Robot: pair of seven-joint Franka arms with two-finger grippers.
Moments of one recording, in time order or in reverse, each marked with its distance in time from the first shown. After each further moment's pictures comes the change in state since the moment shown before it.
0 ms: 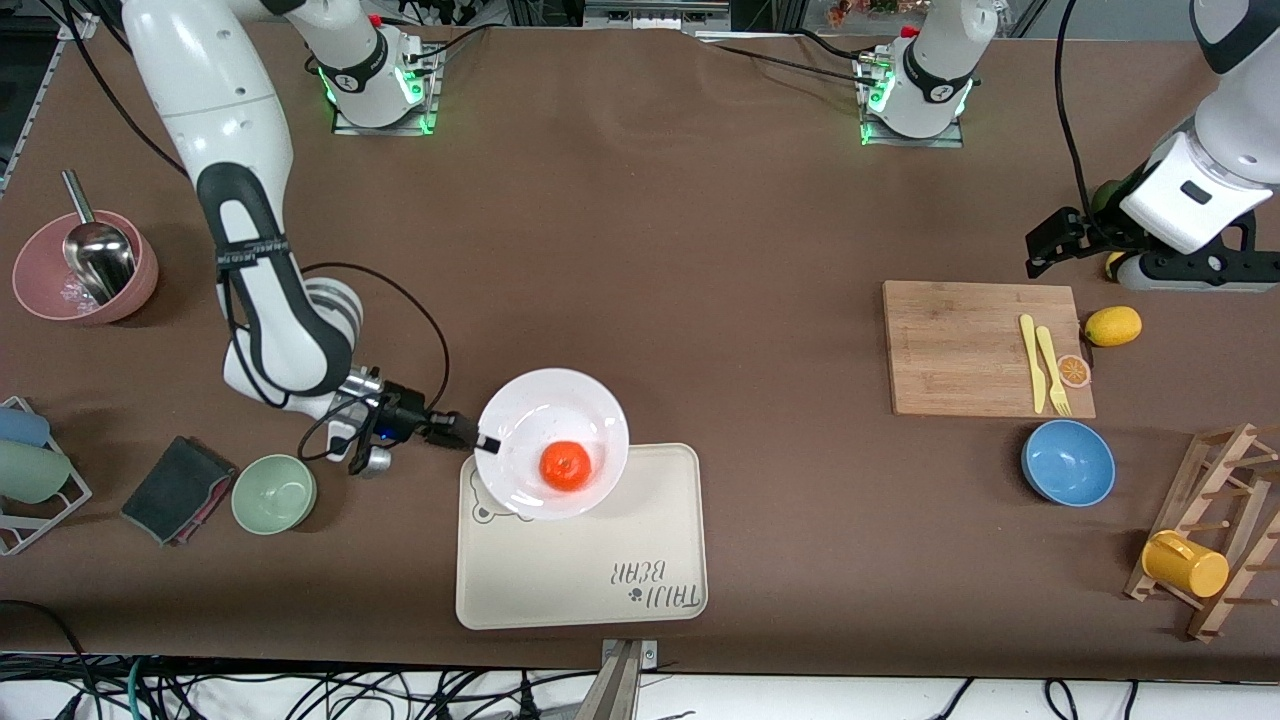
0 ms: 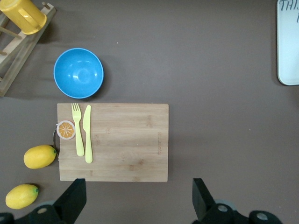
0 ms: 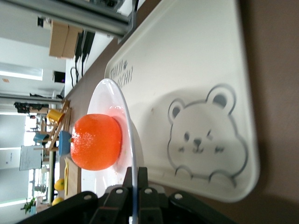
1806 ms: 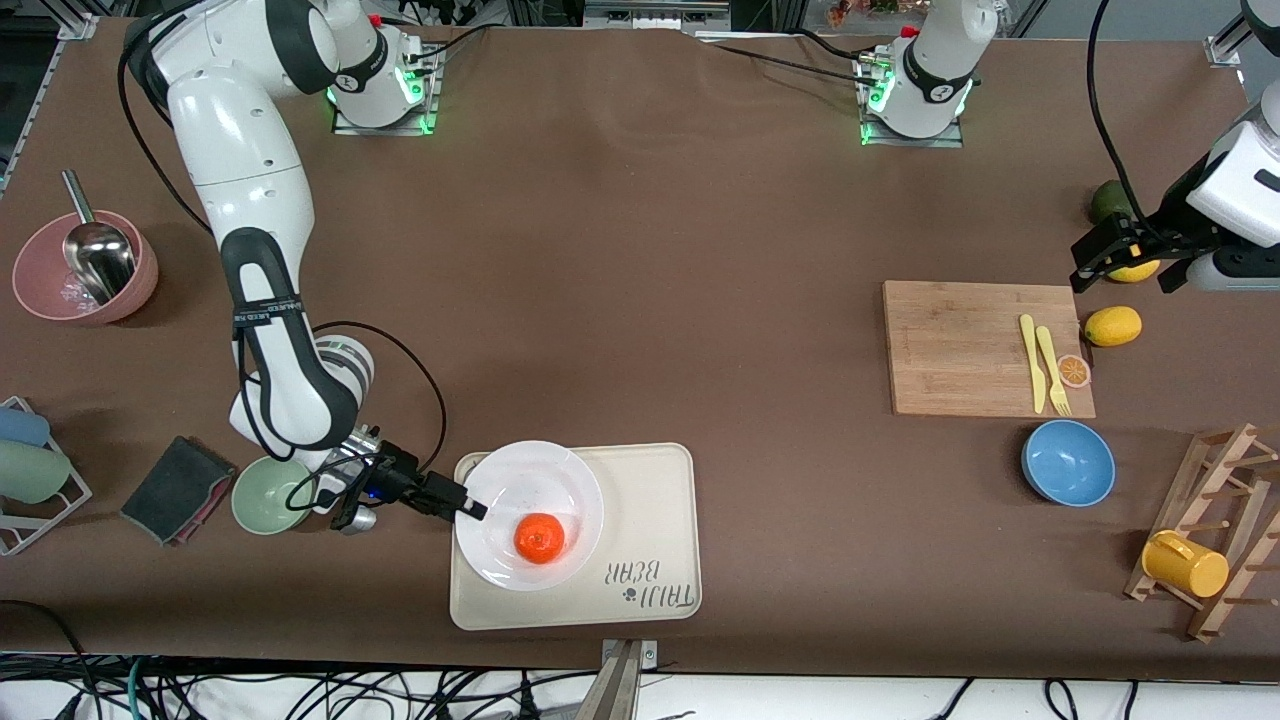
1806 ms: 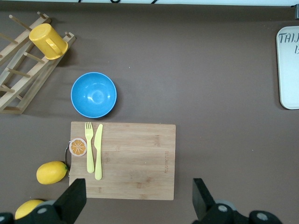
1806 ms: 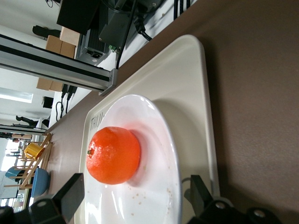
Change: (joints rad) left arm 0.012 -0.002 0.019 0.052 0.008 0.030 0.017; right arm 0.004 0.204 0.002 0.289 0.009 0.130 -0.012
